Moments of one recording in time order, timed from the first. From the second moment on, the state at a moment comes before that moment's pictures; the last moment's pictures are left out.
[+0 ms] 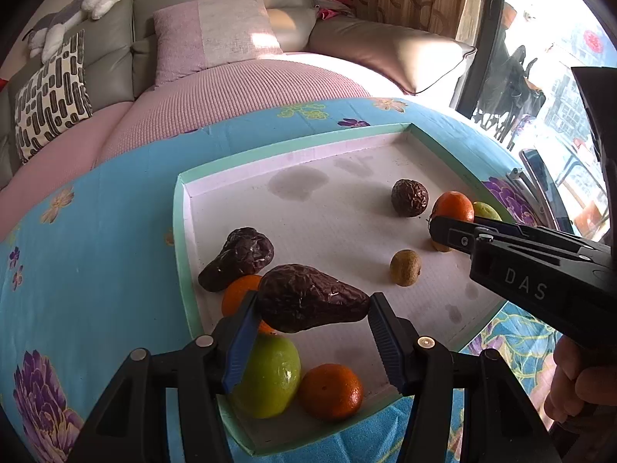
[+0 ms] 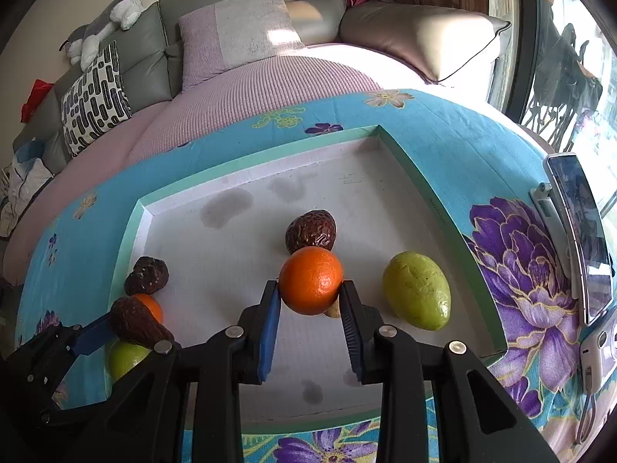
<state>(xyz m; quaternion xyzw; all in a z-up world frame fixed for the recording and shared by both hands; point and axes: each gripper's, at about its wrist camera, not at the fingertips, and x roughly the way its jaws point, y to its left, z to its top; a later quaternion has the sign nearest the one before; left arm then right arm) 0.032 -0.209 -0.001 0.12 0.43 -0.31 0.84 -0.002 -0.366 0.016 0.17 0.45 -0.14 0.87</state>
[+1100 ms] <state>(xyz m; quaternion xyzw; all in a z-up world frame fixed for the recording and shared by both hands) 0.011 -0.241 -0.015 0.20 0.44 -0.33 0.81 -0.012 -0.382 0.020 0.19 0.44 -0.14 0.86</state>
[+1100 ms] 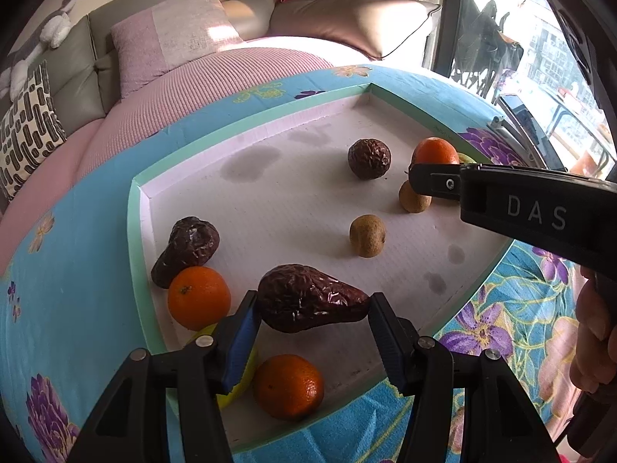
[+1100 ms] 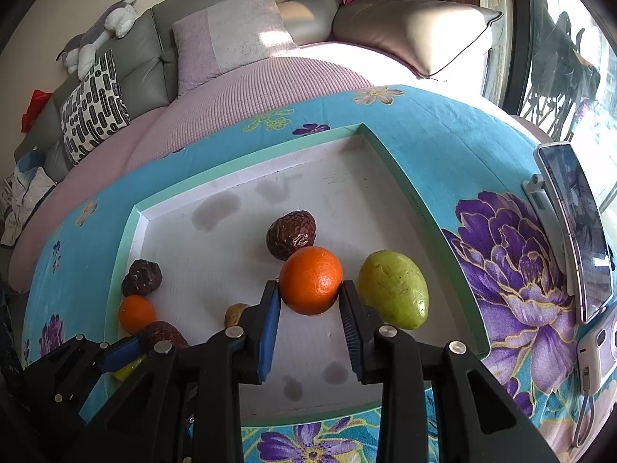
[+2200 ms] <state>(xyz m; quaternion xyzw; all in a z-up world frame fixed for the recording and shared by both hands) 0.037 -0.076 -0.001 0.04 0.44 -0.14 0.89 -0.018 -0.344 -0.001 0.14 0.50 -0.12 0.85</state>
